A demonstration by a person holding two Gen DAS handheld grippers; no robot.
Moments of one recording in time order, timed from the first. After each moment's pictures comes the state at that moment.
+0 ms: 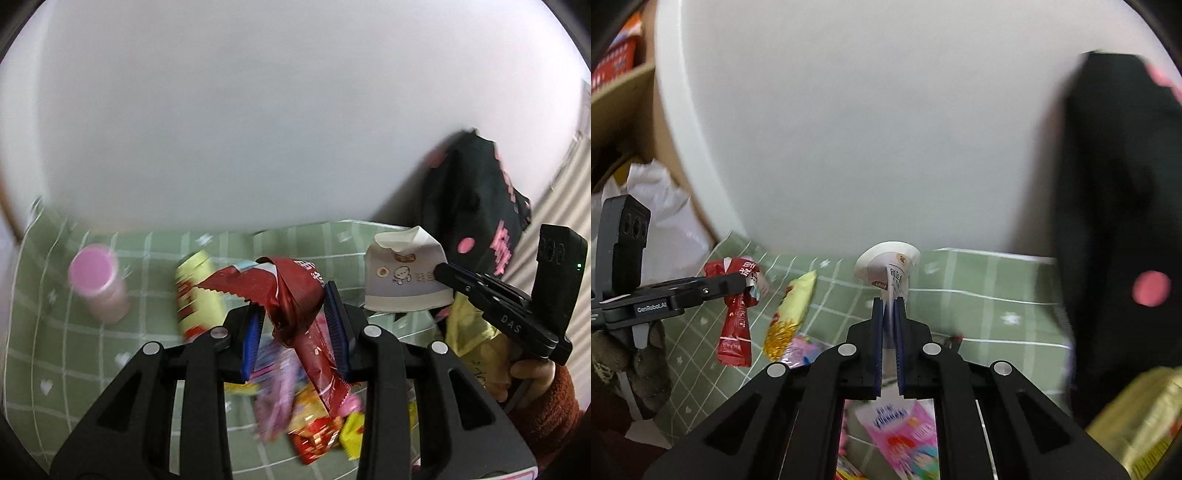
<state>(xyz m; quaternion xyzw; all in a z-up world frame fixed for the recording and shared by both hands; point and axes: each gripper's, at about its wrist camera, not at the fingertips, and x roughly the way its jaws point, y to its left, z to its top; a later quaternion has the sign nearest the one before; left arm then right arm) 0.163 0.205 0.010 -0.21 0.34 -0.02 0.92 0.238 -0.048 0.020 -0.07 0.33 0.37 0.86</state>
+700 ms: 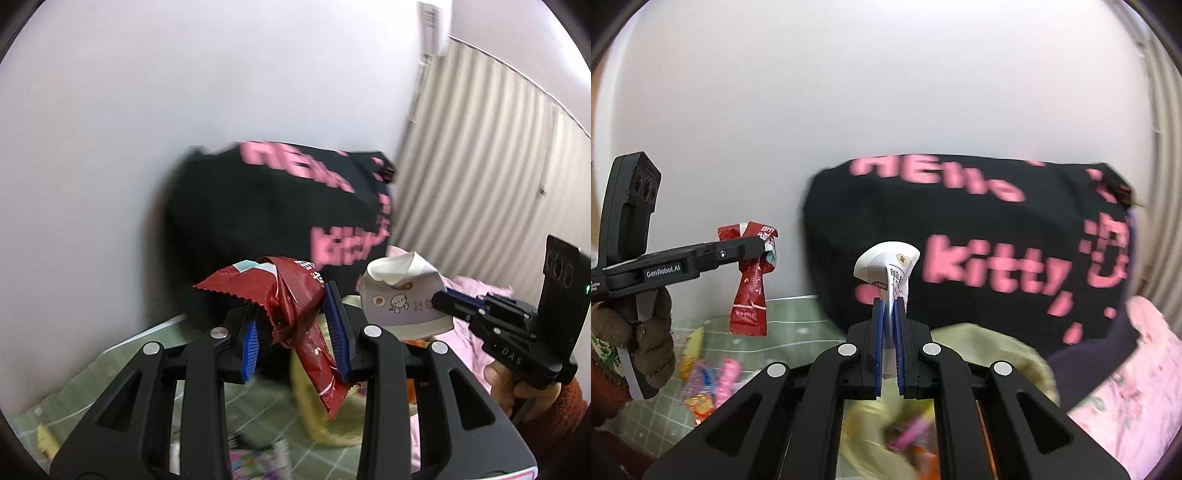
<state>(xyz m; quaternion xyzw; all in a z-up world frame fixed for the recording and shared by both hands) 0.254 -0.006 0.121 -0.06 0.24 -0.30 0.92 0.162 -0.243 0.110 -0.03 0.21 0.10 0.97</state>
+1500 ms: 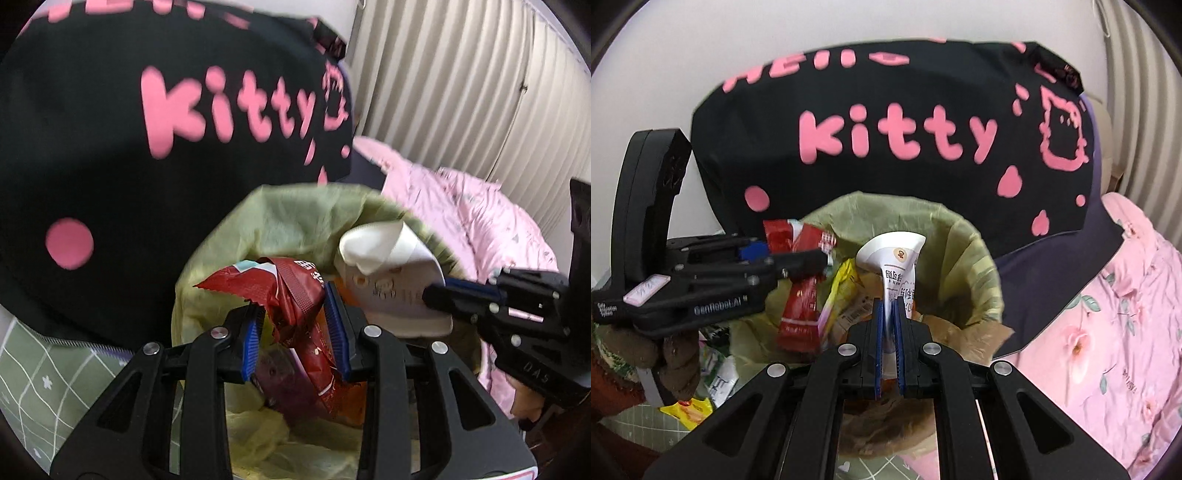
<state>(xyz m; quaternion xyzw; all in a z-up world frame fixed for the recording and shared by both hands) 0.305 -0.181 0.007 0.07 0.38 -0.37 0.84 0.191 -0.332 0.004 0.05 0.35 0.04 0.94</state>
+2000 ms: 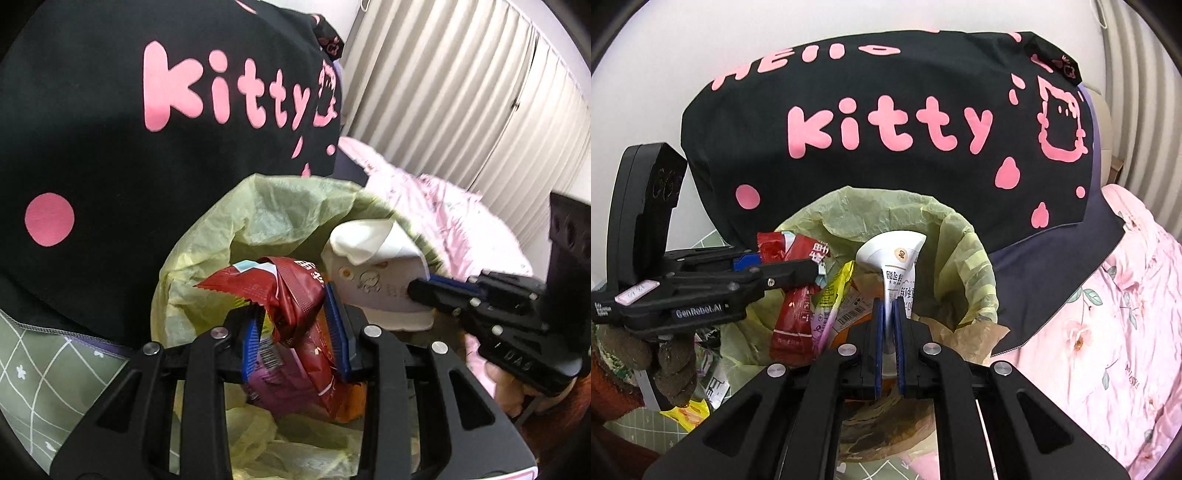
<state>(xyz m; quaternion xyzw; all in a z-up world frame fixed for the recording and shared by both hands) 0.317 -0.174 0.005 0.02 0.40 -0.41 0.82 0.193 -0.338 0.003 0.06 0.35 0.03 0.93</state>
